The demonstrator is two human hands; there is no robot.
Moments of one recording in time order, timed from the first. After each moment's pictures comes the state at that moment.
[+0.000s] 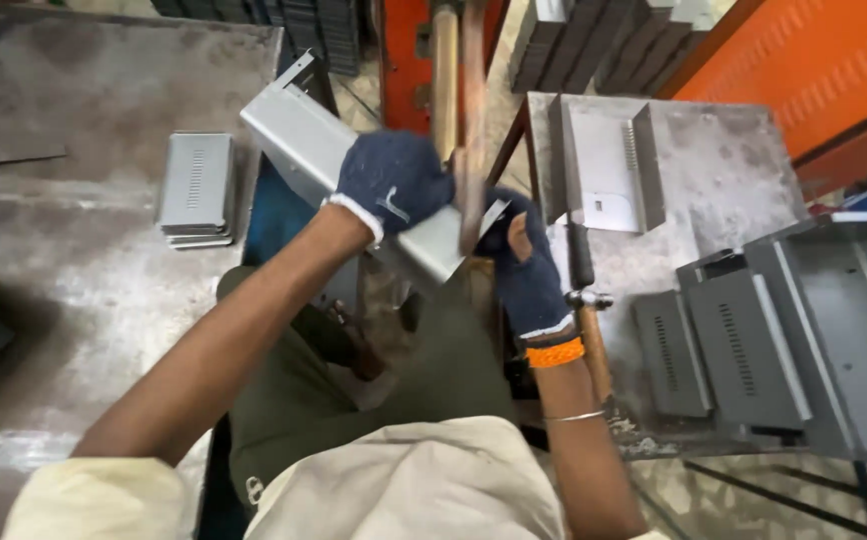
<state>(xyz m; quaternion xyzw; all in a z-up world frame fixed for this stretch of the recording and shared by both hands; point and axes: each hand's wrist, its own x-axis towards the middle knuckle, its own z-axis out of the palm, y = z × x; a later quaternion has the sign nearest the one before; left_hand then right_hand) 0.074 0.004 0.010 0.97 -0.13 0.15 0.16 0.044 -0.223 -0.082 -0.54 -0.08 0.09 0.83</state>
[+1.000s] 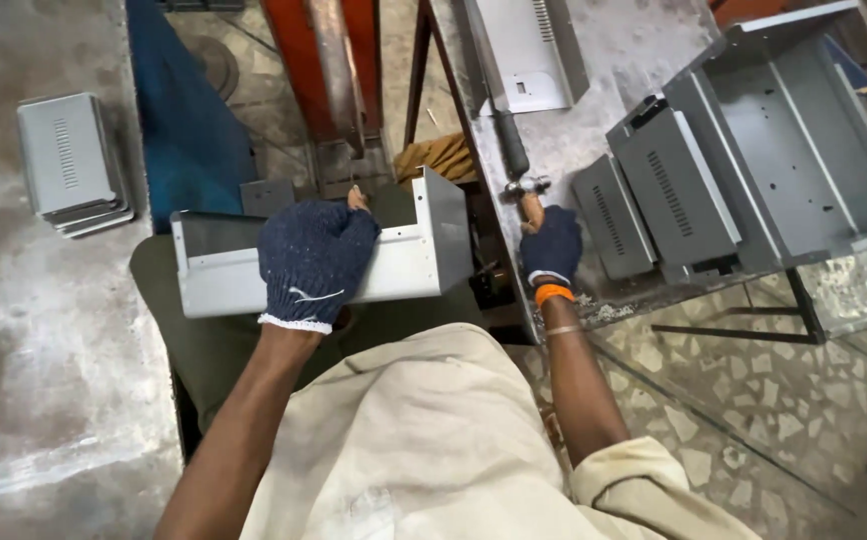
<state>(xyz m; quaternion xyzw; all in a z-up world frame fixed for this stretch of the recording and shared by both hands) -0.088 -0.047 -0.016 0.90 -0.06 0.26 0.35 -0.024 -0.406 -0.246 -0.97 0.23 -0.08 0.09</state>
